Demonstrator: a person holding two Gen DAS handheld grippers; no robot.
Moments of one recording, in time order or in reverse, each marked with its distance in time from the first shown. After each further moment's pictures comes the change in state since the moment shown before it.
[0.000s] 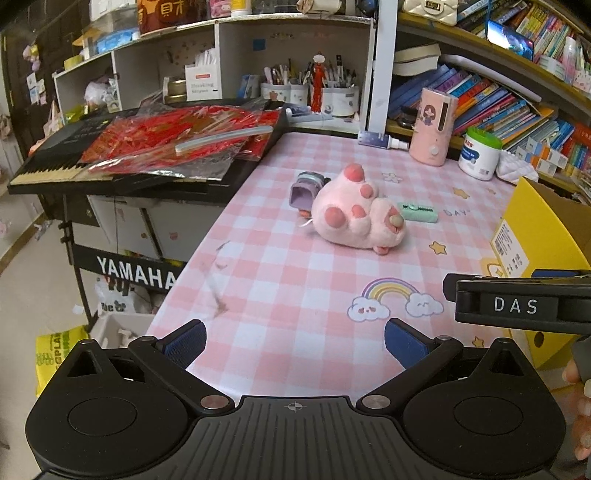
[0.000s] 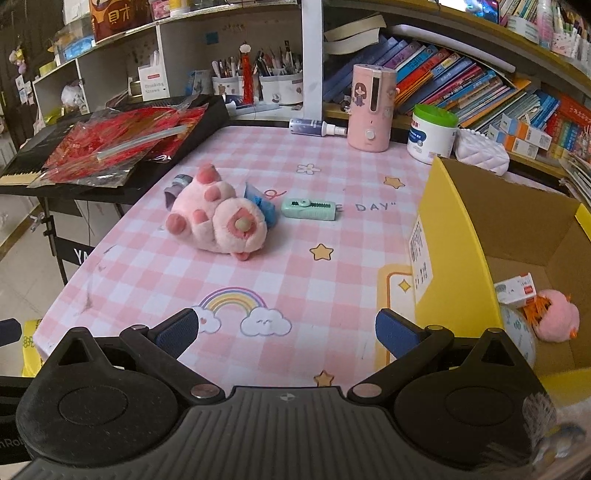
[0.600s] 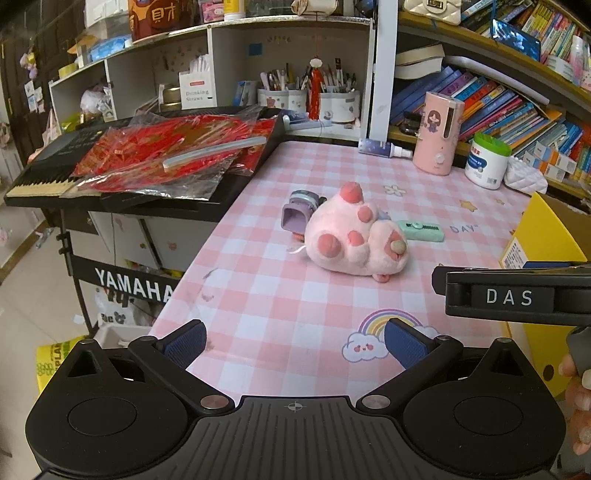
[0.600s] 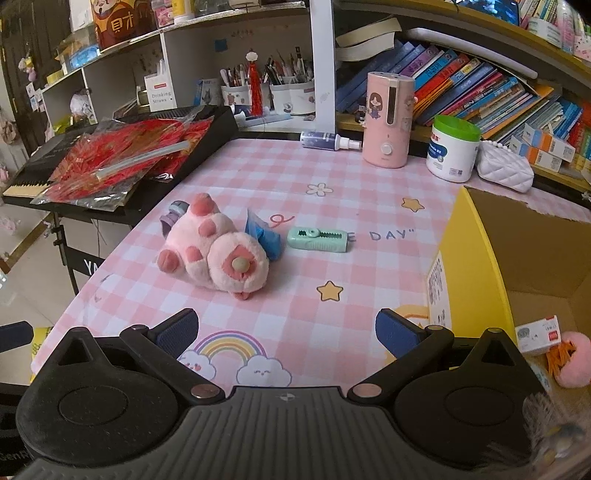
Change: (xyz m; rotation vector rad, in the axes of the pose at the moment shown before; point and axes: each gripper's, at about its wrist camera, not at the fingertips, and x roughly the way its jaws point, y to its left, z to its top) left arm 0.025 -0.014 0.025 0.003 -0.010 0.021; right arm 0.028 -0.011 0.031 -0.010 -0.021 0.061
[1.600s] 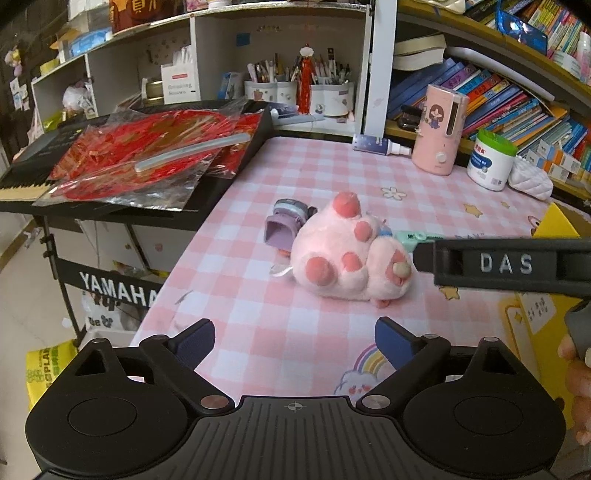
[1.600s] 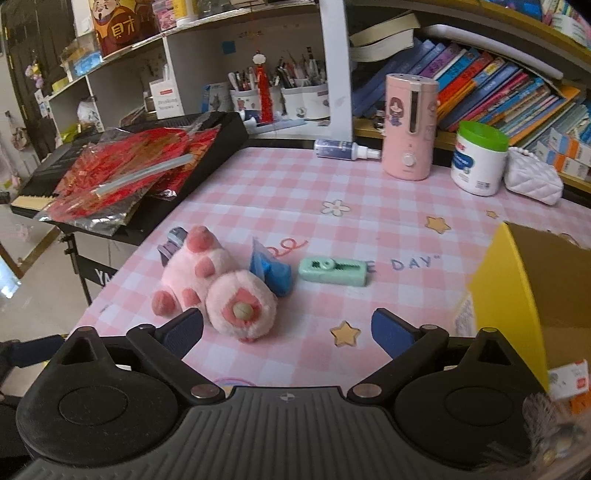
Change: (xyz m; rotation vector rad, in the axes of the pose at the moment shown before) left arm 0.044 -0.008 0.026 0.004 0.027 -0.034; right arm 0.037 -0.007 0.036 0.013 -0.002 0.070
